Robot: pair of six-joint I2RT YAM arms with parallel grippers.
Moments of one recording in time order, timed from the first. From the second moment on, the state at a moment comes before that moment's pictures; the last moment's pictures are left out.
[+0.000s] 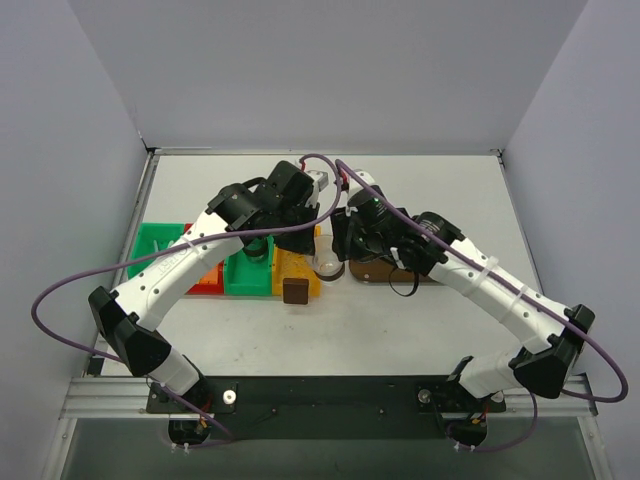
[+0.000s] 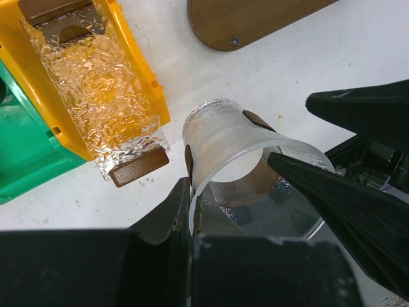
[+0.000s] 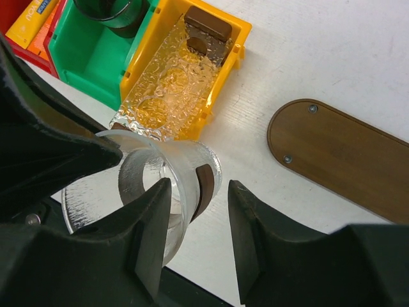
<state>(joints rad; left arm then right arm) -0.78 1.57 1.72 -1.09 0.04 -0.45 0.86 1.37 1.44 -0.79 0.19 0.37</state>
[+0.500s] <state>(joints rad) -0.78 1.58 1.72 -1.06 0.02 -0.49 0.86 1.44 1.46 -0.80 0.21 0.37</state>
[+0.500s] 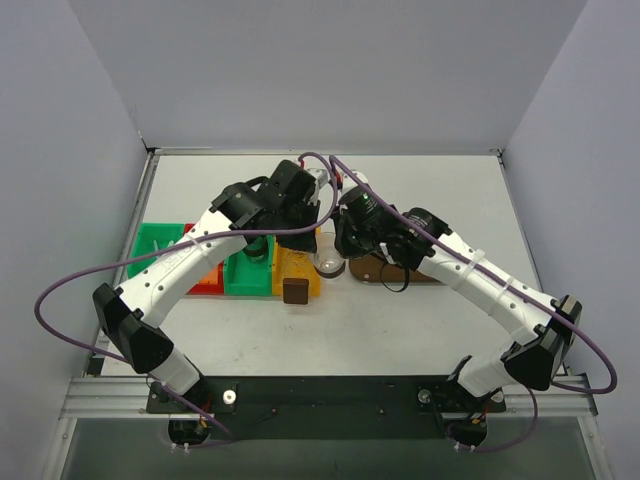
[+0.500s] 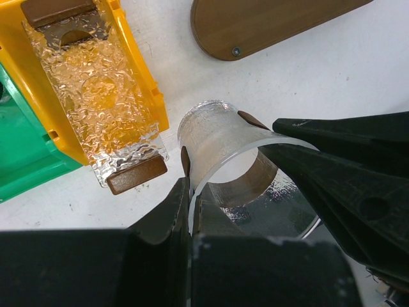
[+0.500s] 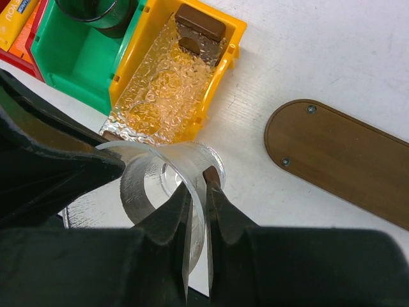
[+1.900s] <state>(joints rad) -0.57 1.14 1.29 -0.75 0.01 -0.55 0.55 1.20 1.00 -0.53 0.09 0.18</state>
